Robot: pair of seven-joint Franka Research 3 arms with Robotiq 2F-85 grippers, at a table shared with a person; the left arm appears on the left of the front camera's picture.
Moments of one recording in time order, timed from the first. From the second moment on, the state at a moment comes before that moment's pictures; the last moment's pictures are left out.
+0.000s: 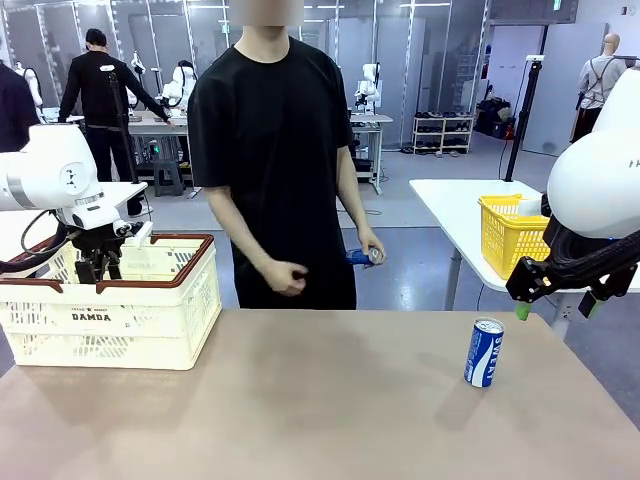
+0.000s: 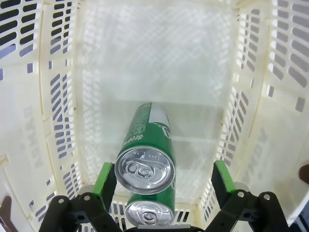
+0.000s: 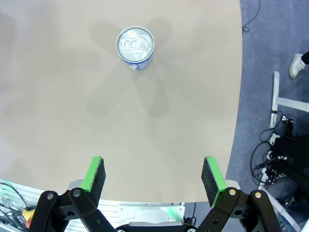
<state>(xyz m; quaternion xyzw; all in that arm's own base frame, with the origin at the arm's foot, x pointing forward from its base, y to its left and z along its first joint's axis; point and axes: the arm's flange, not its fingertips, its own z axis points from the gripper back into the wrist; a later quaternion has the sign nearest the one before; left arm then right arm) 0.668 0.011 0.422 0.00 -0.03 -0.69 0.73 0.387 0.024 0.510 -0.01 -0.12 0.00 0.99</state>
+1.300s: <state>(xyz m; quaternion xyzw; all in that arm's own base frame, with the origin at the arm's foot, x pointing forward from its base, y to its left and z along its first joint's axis) 0.596 0.033 0.576 0.10 -0.03 -0.73 0.67 0.387 0.024 0.510 -0.01 -0.12 0.00 0.99</state>
